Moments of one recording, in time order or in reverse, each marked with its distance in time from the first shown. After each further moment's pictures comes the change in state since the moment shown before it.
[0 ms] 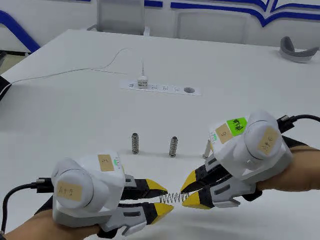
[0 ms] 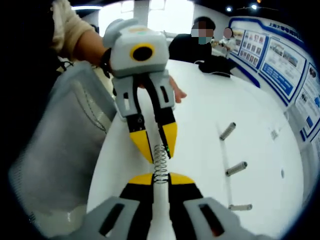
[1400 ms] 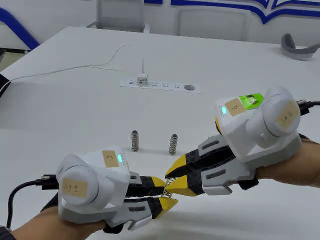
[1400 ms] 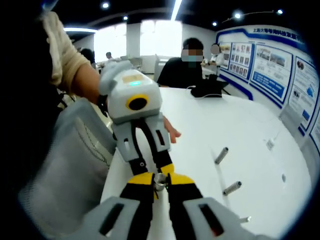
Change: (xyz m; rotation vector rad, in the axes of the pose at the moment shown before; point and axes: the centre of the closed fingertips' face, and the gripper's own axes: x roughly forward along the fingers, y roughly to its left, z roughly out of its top) left arm 0.005 0.000 0.011 -0.014 -0.032 0.005; right arm -0.015 -0.005 0.052 0.082 -0.229 -0.034
